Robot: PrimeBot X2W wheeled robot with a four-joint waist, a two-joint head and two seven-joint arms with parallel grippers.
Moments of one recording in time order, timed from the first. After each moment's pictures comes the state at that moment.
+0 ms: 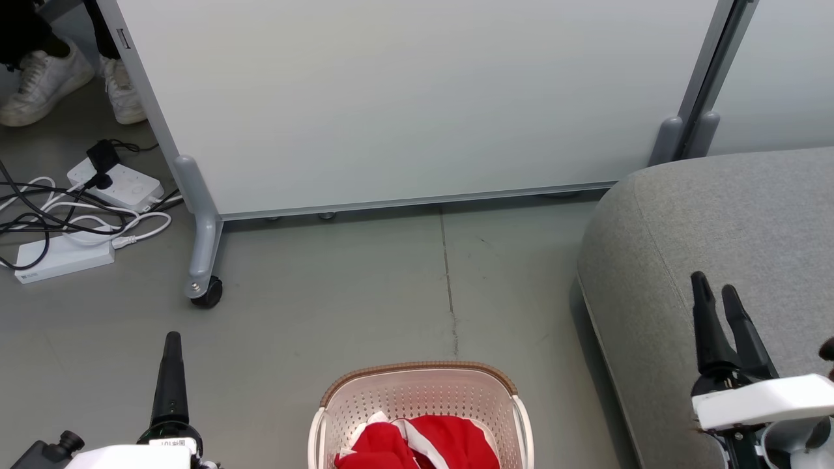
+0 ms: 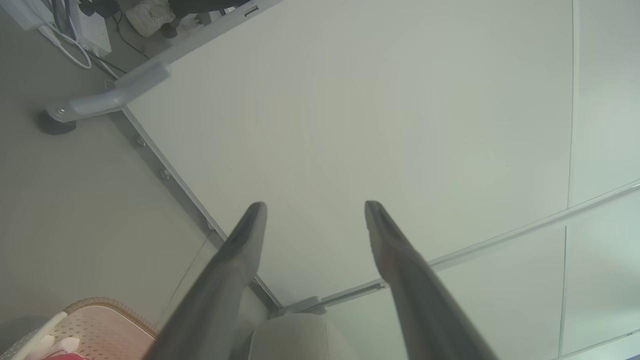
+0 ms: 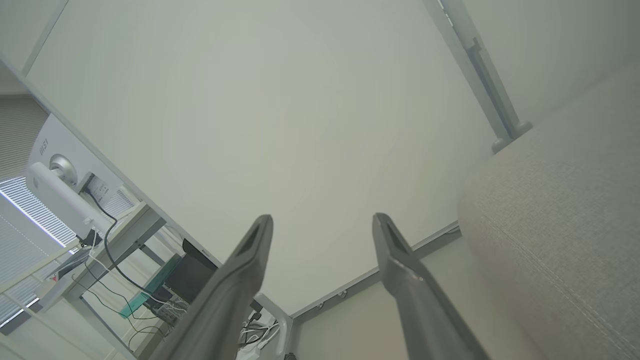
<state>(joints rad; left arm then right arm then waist) 0.05 0.04 0.06 0.17 -1.26 -0.13 -0.10 -0.04 -0.03 -0.04 0.06 0.75 0.13 -0.06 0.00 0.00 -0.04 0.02</state>
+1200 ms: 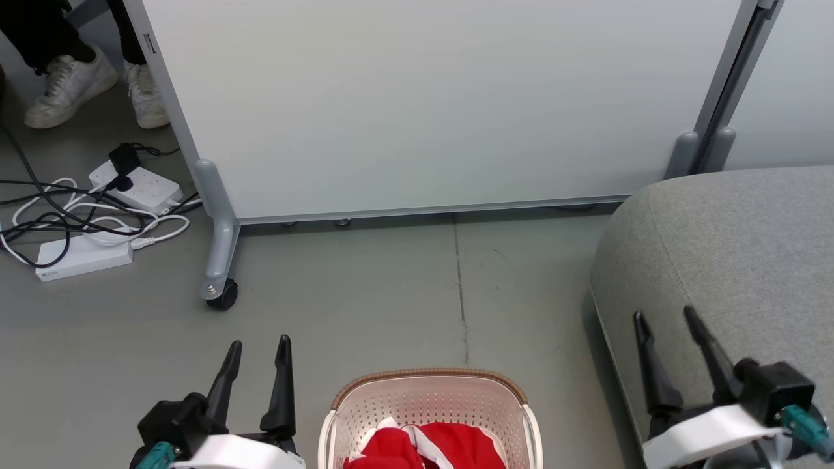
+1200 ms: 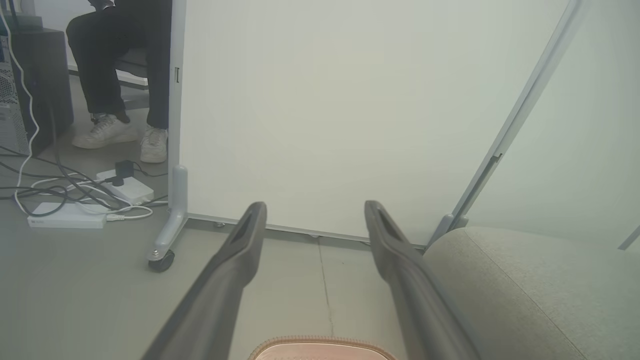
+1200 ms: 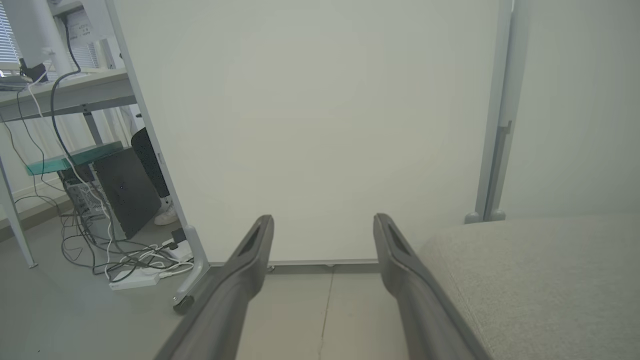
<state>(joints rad) 0.05 0.04 -0.15 0.13 -0.41 0.04 -0.19 -0.03 -0.04 0.04 0.10 0.20 0.13 -0.17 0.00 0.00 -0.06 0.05</state>
